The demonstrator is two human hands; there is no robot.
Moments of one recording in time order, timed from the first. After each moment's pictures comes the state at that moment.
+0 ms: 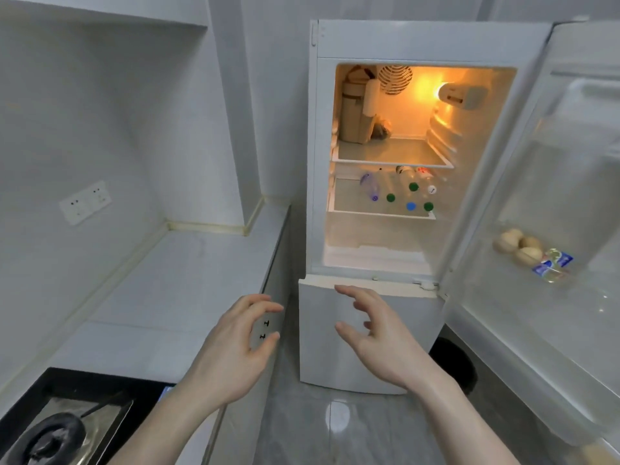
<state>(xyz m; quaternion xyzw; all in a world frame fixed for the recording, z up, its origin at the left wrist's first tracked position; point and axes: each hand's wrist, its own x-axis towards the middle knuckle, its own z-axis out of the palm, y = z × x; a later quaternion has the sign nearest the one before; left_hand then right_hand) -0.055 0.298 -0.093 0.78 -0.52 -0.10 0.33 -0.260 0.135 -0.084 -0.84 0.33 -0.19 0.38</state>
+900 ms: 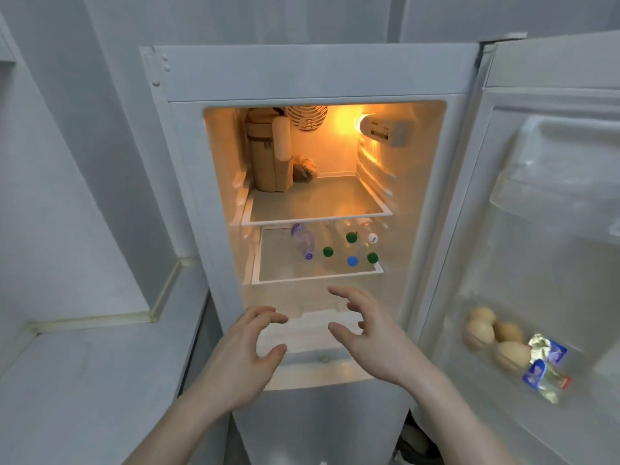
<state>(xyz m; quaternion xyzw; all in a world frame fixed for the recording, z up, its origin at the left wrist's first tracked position) -0.010 -0.051 -0.090 0.72 -0.61 -0.13 0.31 -0.237 -0.161 -0.071 -0.81 0.39 -0.25 0.35</state>
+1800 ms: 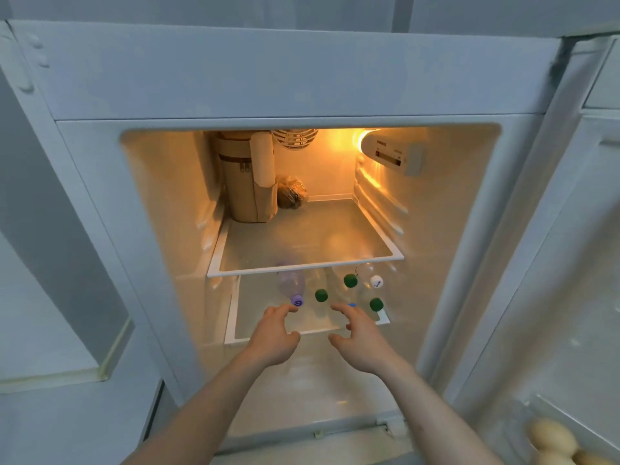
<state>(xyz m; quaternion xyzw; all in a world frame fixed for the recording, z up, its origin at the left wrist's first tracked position) 0.046 -0.333 -0.157 0.77 -0.53 -0.25 0.25 -0.158 -0.378 -0.135 -0.78 0.48 -0.17 0.36</state>
